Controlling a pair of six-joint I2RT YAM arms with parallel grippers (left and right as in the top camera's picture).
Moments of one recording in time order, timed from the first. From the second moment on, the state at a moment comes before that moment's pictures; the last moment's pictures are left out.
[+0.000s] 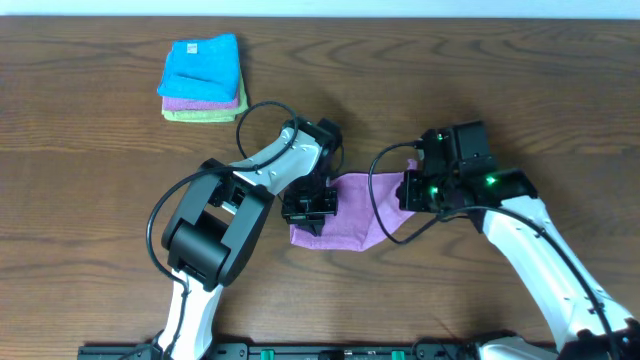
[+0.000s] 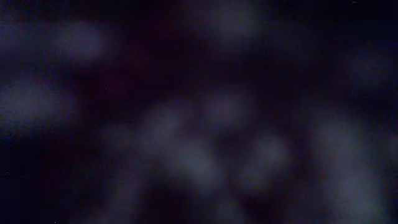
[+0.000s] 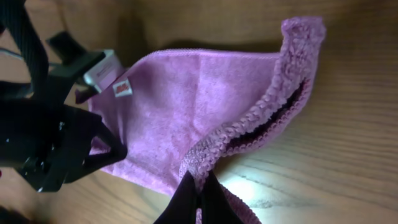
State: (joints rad) left arm -0.58 2.16 1.46 -1.15 0.39 -0.46; right arm 0.25 1.39 0.93 -0.70 -0.33 0.33
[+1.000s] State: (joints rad) left arm -0.24 1.64 1.58 -1.31 0.20 -0.44; right arm 0.42 1.39 0.93 -0.71 -0.37 0.40
